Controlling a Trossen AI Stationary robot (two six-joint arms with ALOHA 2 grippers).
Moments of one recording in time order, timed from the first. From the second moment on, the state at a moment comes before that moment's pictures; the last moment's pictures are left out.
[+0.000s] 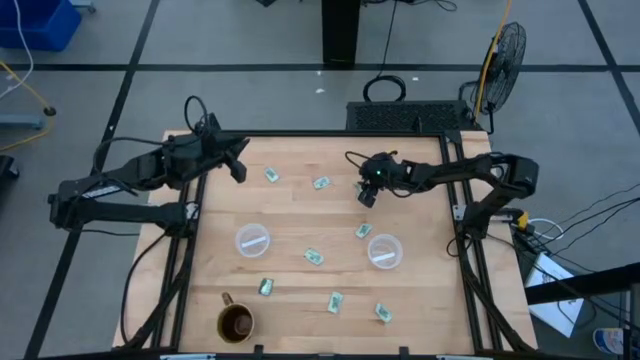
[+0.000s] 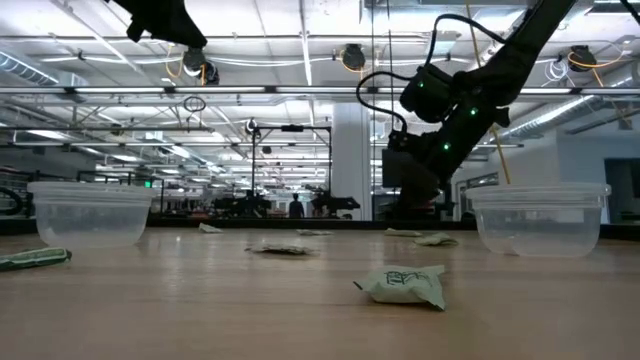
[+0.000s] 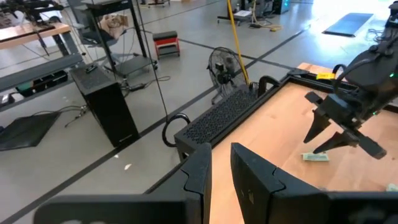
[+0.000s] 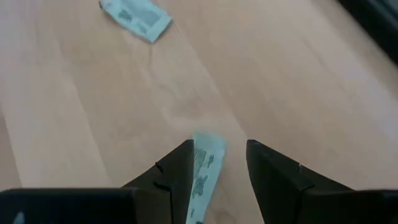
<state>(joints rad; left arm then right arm) 0.26 0.79 0.91 -0.45 -0.49 -0.09 -0.40 1.60 0.67 0.09 0.12 0.01</state>
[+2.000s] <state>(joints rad) 0.26 0.79 0.91 -0.50 -0.47 -0.12 0.46 1.07 0.67 -0.29 0.21 0.39</state>
